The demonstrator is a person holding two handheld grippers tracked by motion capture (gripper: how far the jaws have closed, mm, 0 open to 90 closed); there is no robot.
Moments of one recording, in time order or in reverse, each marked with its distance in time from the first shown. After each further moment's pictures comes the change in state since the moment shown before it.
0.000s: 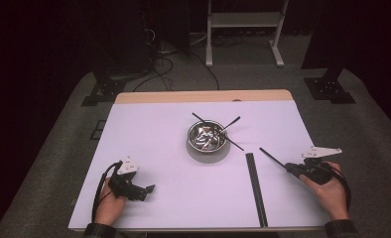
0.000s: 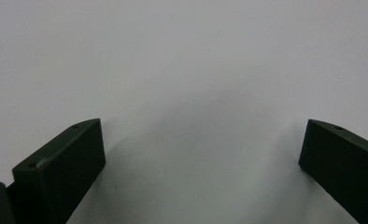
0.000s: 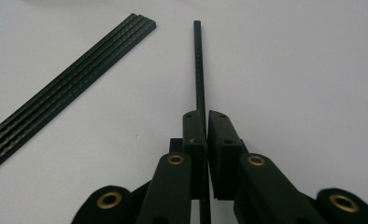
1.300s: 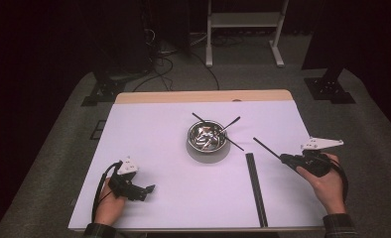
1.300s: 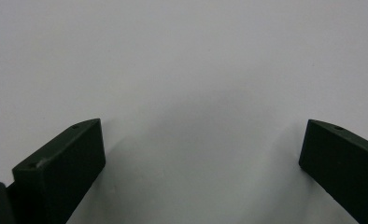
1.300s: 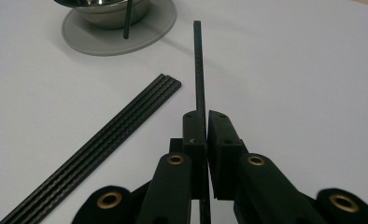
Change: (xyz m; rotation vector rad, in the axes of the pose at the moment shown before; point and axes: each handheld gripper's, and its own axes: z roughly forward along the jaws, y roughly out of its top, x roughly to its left) left arm 0.000 0.000 0.000 0.000 0.000 0.000; right arm 0.011 0.033 -0.011 -0.086 0.056 -0.019
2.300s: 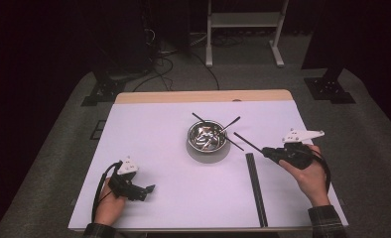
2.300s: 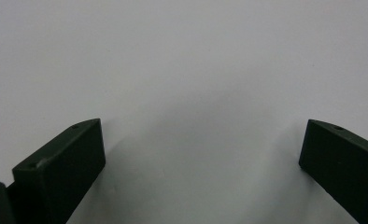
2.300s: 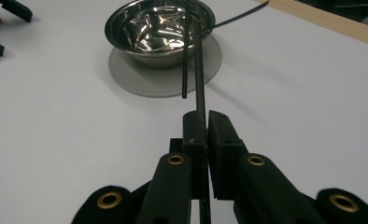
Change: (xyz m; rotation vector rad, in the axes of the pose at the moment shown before) left arm 0.000 0.000 0.000 0.000 0.000 0.000; right arm 0.034 0.043 0.017 -0.037 0.082 -0.086
